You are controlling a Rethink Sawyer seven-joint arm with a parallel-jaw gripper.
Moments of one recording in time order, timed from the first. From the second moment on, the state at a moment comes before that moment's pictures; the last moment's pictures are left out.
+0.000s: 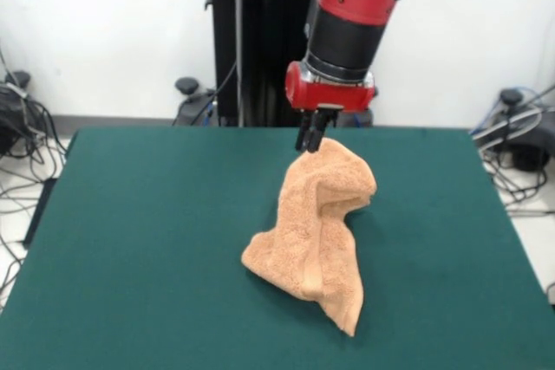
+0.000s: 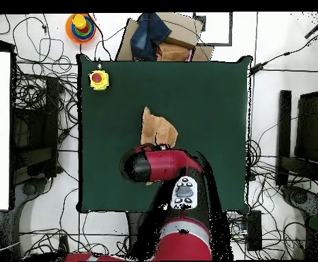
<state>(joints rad) -0.07 -0.54 -0.13 1.75 -0.24 0.25 1.57</state>
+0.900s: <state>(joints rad) -0.07 -0.51 -0.12 1.75 -0.23 0.25 1.57</state>
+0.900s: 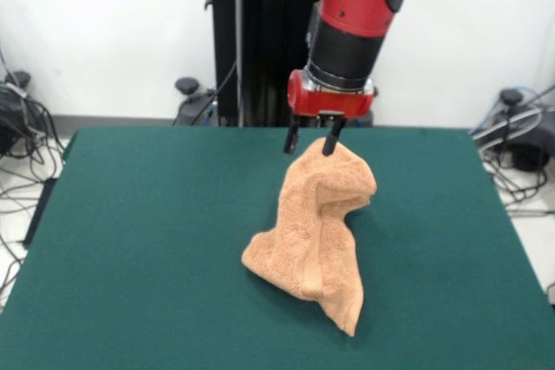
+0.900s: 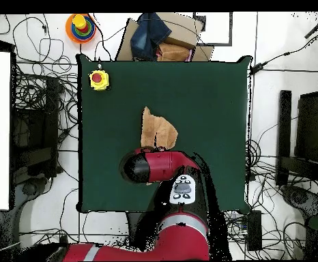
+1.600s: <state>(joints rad) -0.03 -0.48 -0.12 1.75 -0.23 0.24 1.57</state>
